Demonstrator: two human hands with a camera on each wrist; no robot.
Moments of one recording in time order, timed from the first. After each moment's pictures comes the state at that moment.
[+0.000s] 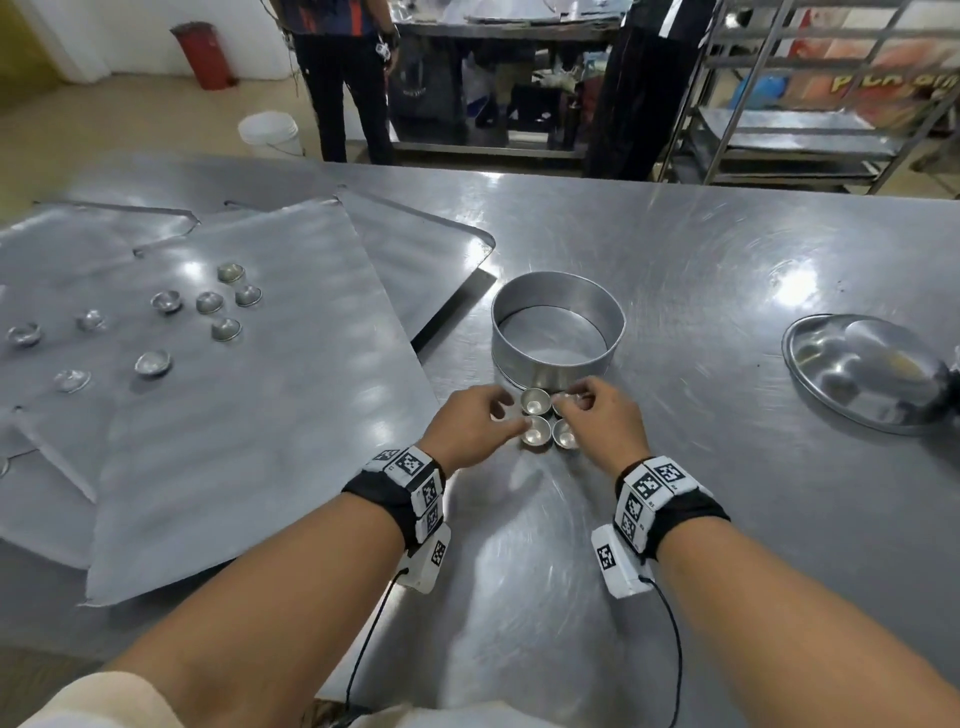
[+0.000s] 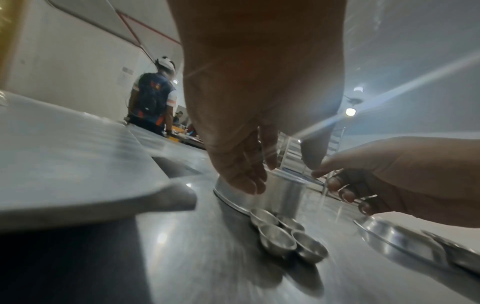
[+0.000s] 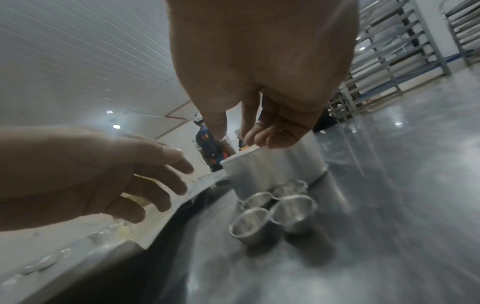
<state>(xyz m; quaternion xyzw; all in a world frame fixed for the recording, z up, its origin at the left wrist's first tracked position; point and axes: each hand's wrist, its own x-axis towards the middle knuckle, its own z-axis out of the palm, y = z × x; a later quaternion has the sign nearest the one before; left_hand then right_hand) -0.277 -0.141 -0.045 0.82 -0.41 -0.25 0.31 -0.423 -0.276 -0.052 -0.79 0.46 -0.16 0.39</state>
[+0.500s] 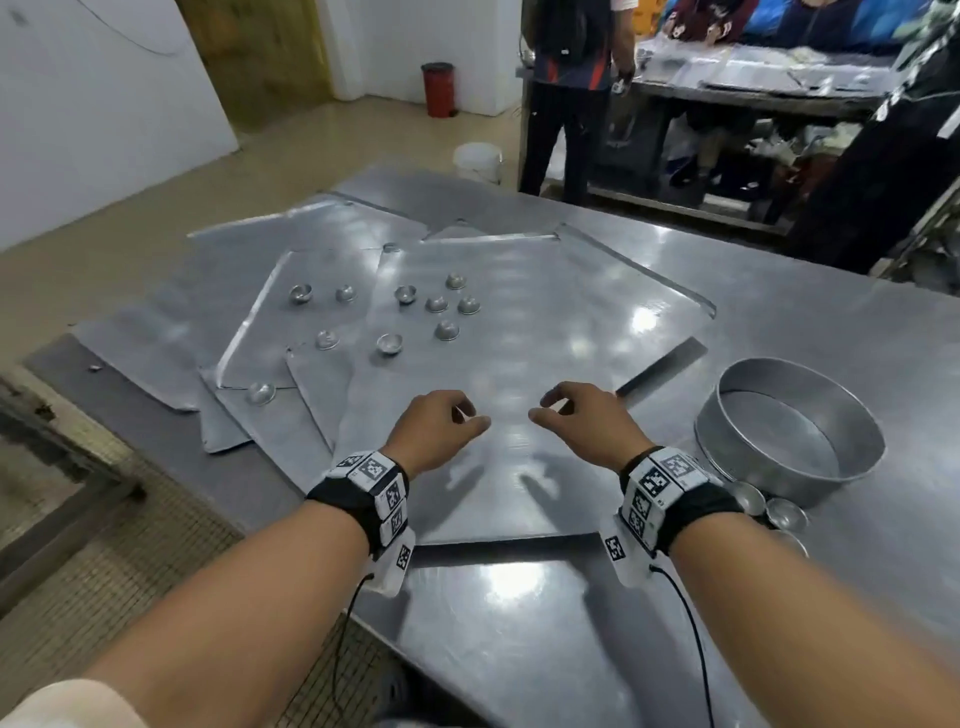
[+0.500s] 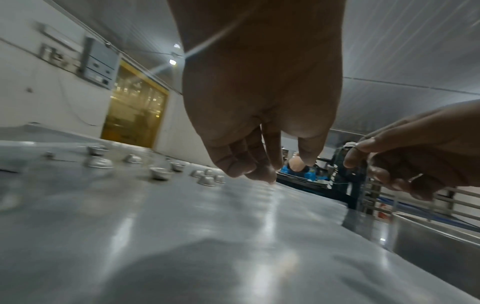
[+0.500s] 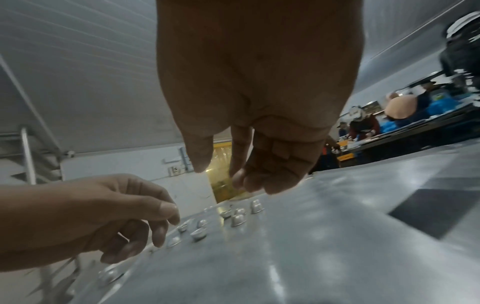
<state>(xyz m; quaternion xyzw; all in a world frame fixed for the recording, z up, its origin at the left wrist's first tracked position) -0.105 0.088 -0.020 0.91 -0.22 -0.14 0.32 -0.205 -0.126 0.002 -0.91 0.17 0.02 0.37</state>
